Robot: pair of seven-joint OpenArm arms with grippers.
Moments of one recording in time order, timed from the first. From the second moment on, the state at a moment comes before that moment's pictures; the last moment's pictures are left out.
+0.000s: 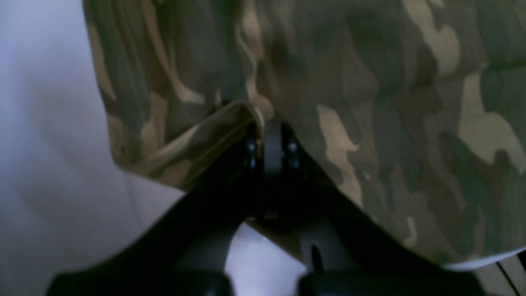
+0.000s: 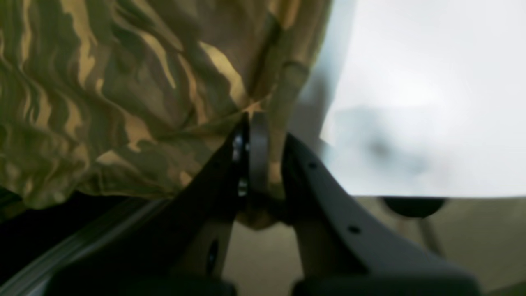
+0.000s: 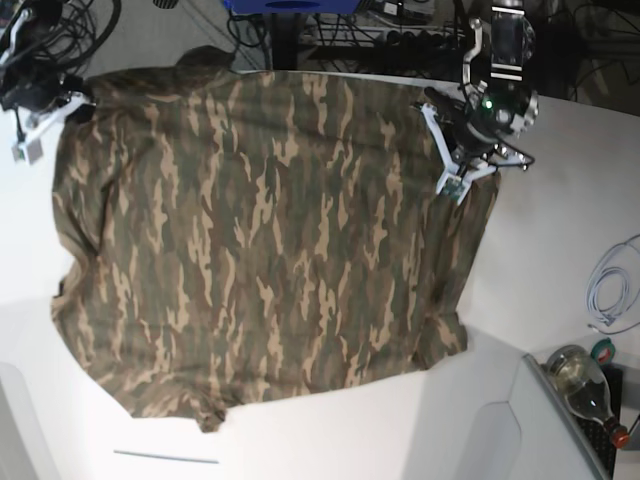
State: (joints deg) left arm 14.9 -8.6 -6.1 86.1 14.0 -23.2 38.4; right arm -12.8 2.7 44.8 82.3 19.7 40.3 -64.7
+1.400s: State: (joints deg) left arm -6.6 -8.9 0.3 94.7 14.8 -25.2 41.9; right arm -0.6 11.0 35.0 90.5 2.5 40.5 -44.0
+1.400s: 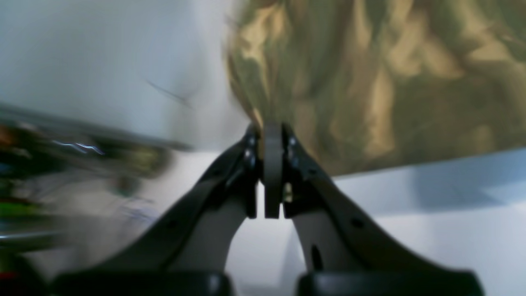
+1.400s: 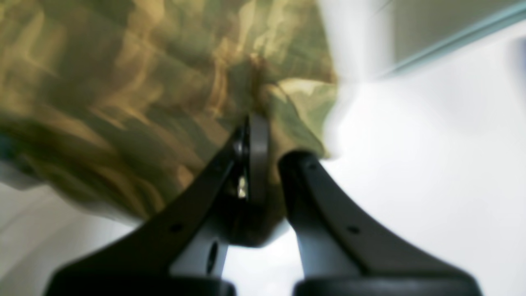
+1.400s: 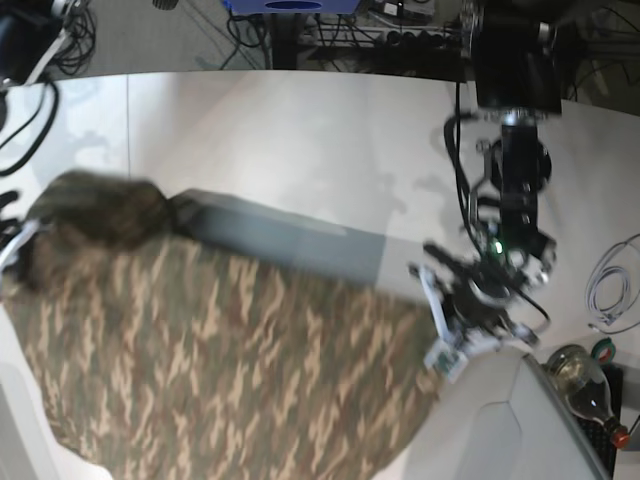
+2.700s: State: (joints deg) left arm 12.7 -9.7 -5.2 91.1 13.8 -20.7 36.6; right arm -9.7 9.6 41.1 78.2 2.0 27.3 -39.5
